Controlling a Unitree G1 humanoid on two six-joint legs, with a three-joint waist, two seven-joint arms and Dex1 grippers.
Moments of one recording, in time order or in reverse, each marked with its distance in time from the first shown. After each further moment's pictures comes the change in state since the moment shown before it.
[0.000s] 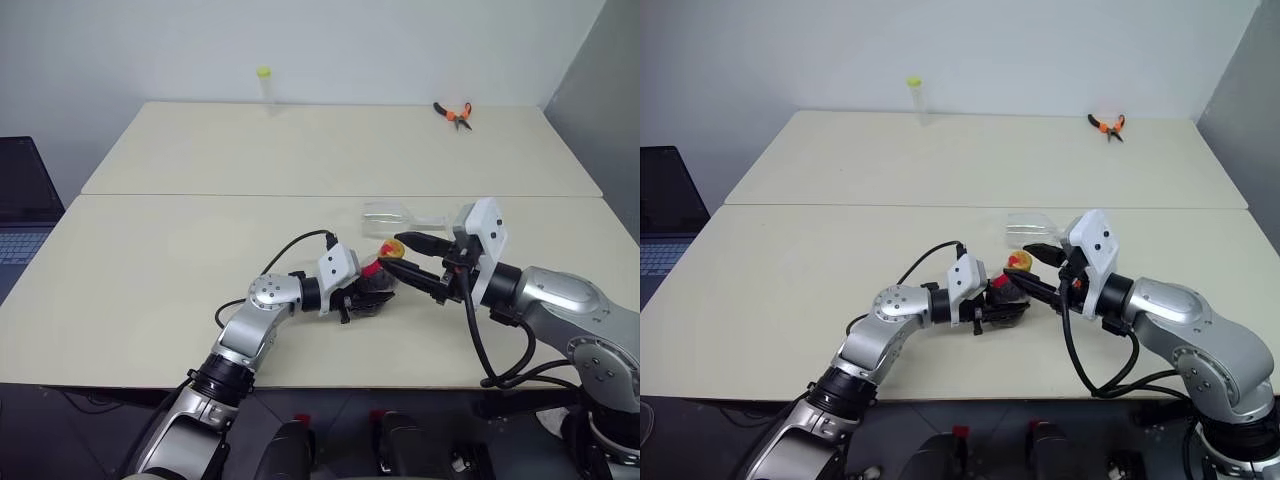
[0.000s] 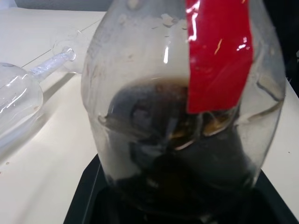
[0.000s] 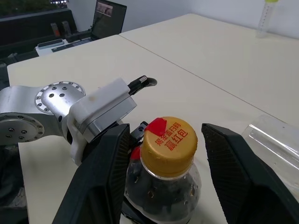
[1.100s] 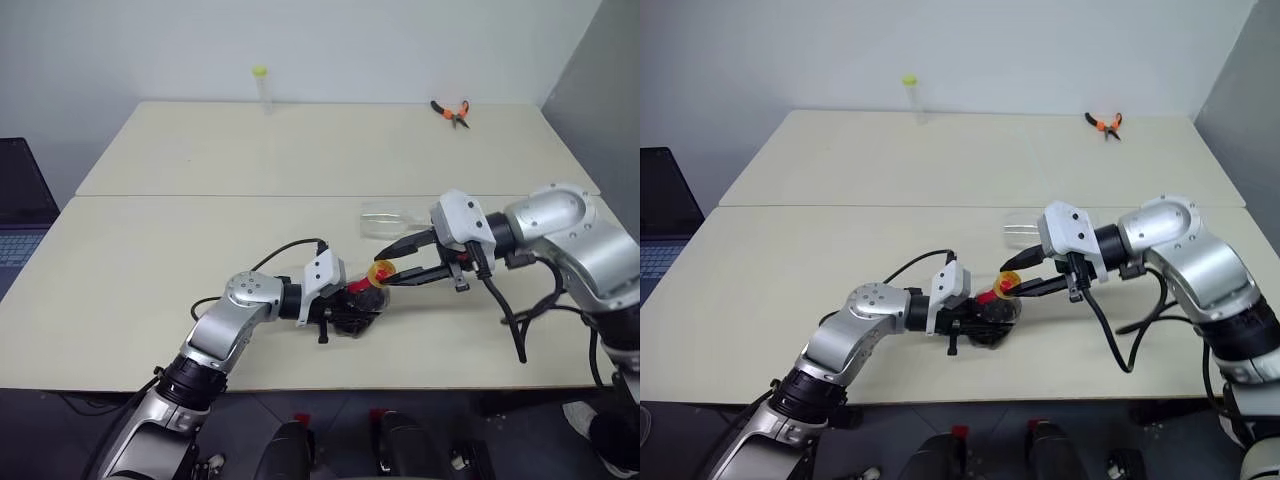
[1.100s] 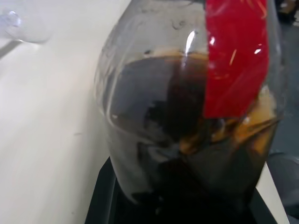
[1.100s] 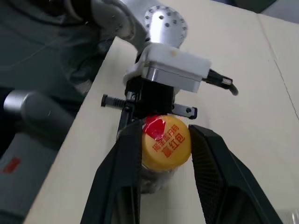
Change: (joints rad) left arm 0.016 0.150 -0.008 -0.181 -0.110 0.260 -0.151; right arm -0.474 -0.217 0.394 0.558 -0.310 -0.587 0.892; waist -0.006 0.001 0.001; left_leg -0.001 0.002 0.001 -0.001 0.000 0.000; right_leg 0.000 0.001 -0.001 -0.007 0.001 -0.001
